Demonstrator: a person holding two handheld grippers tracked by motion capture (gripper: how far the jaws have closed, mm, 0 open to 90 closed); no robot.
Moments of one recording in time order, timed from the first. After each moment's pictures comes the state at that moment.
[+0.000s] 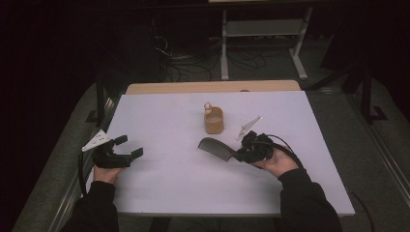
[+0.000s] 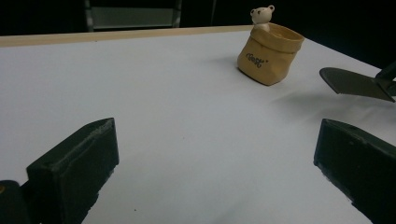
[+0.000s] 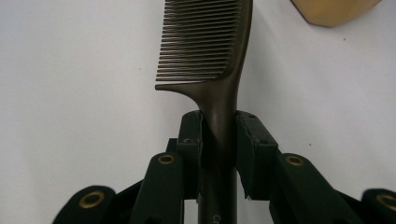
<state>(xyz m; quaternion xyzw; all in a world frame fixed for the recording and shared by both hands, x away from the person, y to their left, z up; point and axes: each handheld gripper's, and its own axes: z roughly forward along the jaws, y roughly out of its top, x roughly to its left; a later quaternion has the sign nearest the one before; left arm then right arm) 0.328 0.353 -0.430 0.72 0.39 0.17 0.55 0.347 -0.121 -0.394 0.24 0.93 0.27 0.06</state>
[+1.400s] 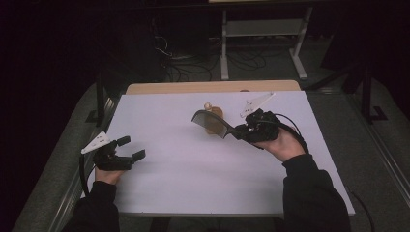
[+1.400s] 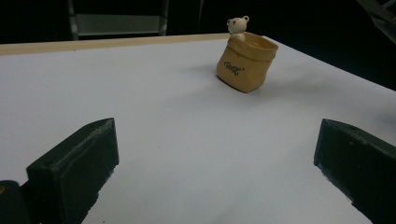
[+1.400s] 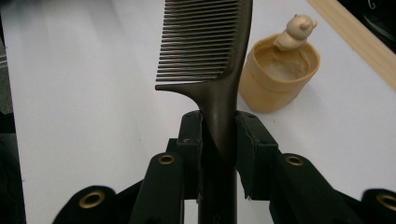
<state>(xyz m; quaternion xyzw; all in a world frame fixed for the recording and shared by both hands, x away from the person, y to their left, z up) 0.318 0.343 -0.423 0.72 0.37 0.16 0.57 0.351 -0.124 -0.314 0.21 0.91 0.35 0.11</state>
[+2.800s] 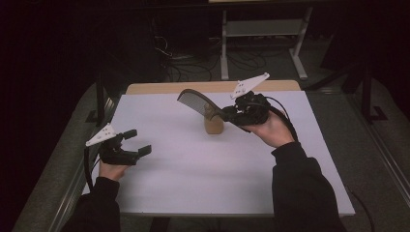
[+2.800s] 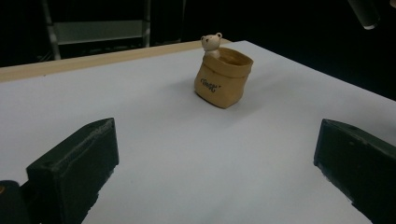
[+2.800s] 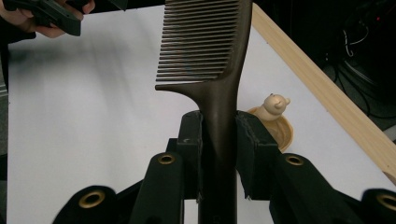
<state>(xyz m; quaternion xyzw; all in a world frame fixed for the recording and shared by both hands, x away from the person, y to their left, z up) 0.326 0.321 -0.396 0.73 0.34 0.14 0.57 0.370 -0.100 -0.276 0.19 0.88 0.40 0.14</state>
